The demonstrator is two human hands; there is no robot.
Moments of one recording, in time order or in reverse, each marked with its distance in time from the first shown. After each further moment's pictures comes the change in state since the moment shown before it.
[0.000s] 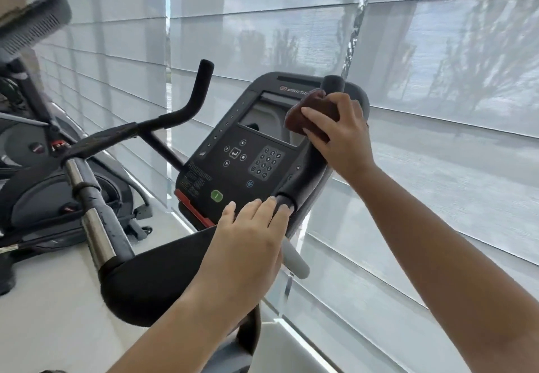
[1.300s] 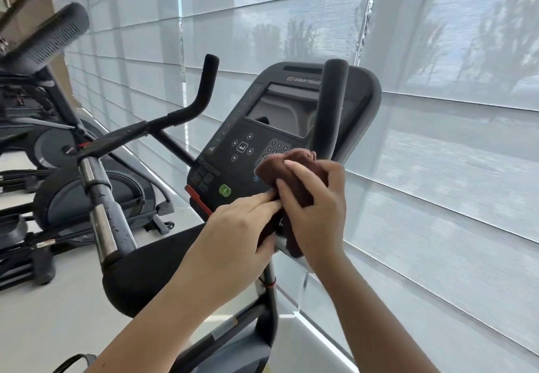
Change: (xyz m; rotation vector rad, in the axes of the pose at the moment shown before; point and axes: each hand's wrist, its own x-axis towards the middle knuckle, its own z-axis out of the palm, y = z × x) left_hand 0.002 -0.009 -0.004 -0.318 -0.040 -0.069; right_hand -0.095 -0.085 0.011 0.536 0.162 0.406
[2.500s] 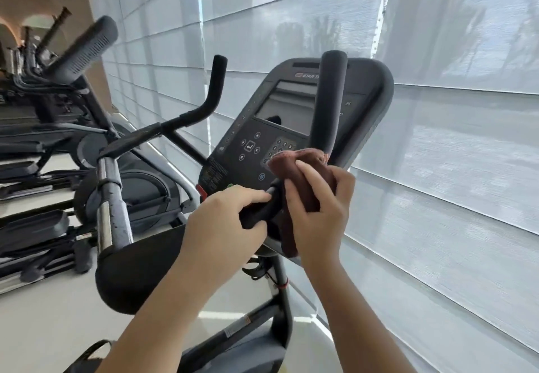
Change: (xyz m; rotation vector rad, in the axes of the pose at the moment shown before) left_hand 0.013 0.015 0.004 -0.153 0.166 -0.381; right_hand -0.006 0.017 0.001 0.141 0.125 0.094
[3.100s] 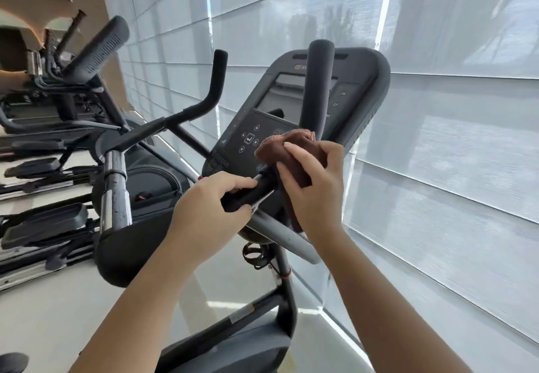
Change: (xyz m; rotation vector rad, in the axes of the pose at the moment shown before) left_hand -0.005 0.002 0.004 -0.035 0.012 -0.067; right_hand 0.021 0.011 -0.016 -0.005 -0.143 -0.077
